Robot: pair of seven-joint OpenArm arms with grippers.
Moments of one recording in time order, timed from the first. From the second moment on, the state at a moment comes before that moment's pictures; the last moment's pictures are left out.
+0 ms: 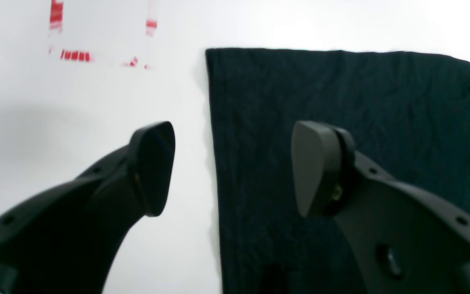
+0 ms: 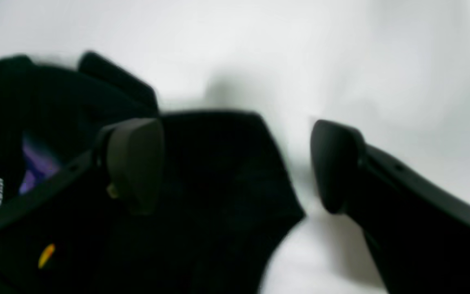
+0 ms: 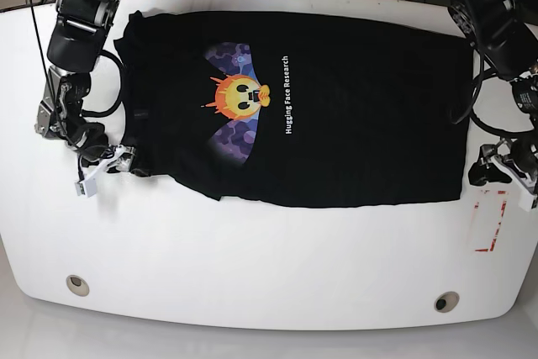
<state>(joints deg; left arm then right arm) -21.3 -23.0 -38.0 68.6 -29.3 -41.9 69.1 18.9 22.4 18.8 48.8 33.7 39.5 -43.0</state>
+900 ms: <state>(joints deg) -23.3 -23.0 -33.9 56.1 -28.6 -41.4 61.7 15.2 18.5 12.2 50.8 36.2 40.3 -40.5</state>
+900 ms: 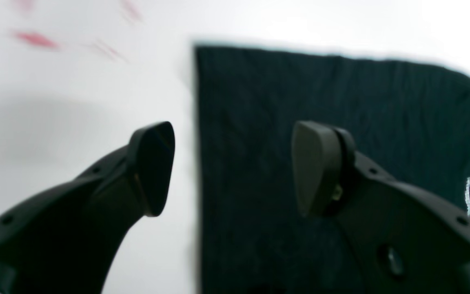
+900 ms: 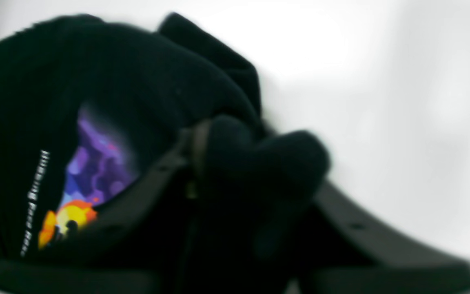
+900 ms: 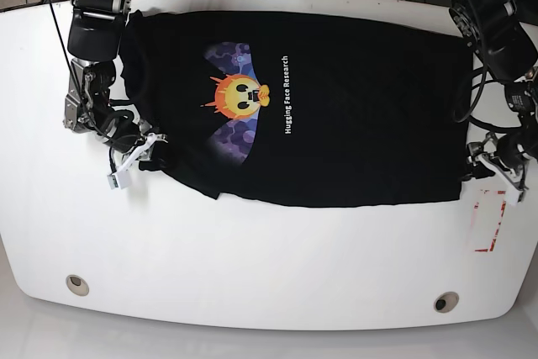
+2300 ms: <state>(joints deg) -29.0 -28.2 -22.8 37.2 -22.7 -36.1 42.7 11.2 18.2 12.1 58.9 35.1 40.1 -44.3</state>
